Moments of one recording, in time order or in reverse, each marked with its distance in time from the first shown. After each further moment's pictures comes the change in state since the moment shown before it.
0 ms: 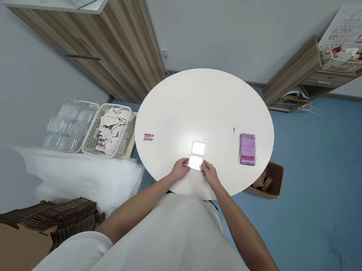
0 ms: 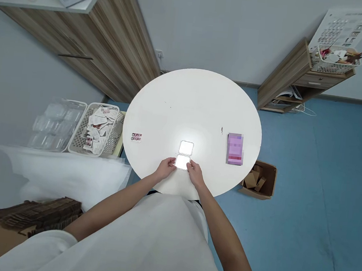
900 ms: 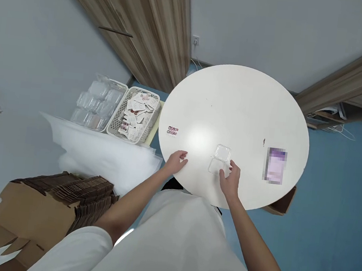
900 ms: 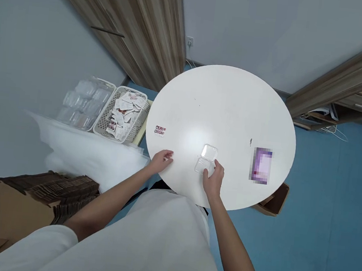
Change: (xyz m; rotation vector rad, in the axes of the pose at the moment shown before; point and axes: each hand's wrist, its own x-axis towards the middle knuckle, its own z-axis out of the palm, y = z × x) left_hand -0.007 -0.022 -0.107 0.224 0.098 0.211; right_hand -0.004 -0.012 0.025 -0.506 0.316 -0.328
